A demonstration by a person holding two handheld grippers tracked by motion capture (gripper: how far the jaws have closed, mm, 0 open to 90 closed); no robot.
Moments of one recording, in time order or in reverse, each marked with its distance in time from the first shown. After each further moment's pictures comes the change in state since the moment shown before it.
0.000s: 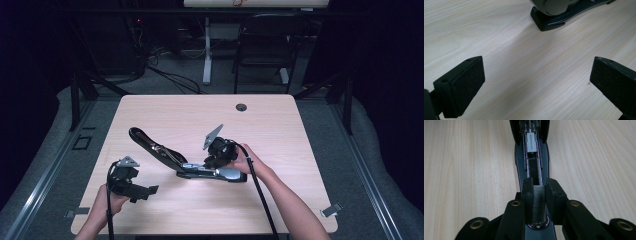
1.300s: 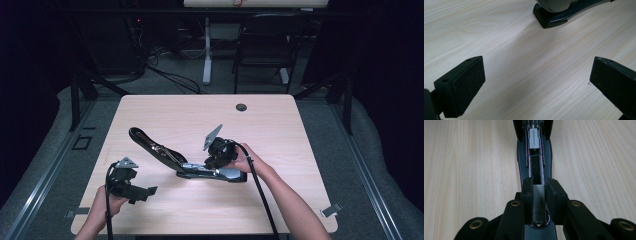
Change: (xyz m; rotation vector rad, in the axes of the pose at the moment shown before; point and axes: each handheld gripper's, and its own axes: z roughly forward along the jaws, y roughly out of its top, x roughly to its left) left arm -0.001 -0.003 -0.002 0.006 0.017 -0.005; right arm -0.003 -0.002 0.003 0.008 0.029 -0.016
